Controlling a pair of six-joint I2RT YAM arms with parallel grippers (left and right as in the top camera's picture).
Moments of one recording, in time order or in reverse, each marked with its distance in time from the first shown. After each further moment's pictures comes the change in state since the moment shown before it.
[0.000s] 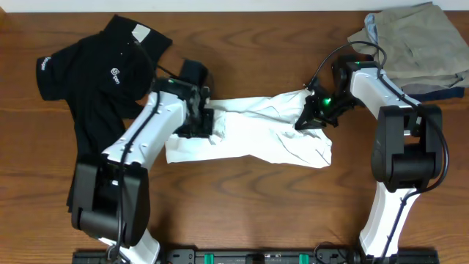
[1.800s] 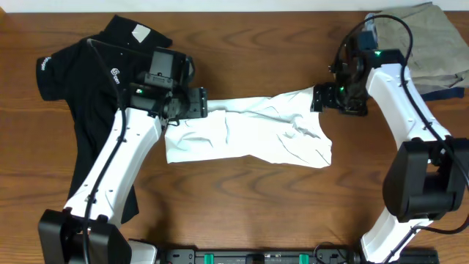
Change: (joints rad) left arm 0.085 -0.246 0.013 0.098 -0.025 -0.047; right arm 0.019 -0.243 0.032 -0.025 0.504 0.166
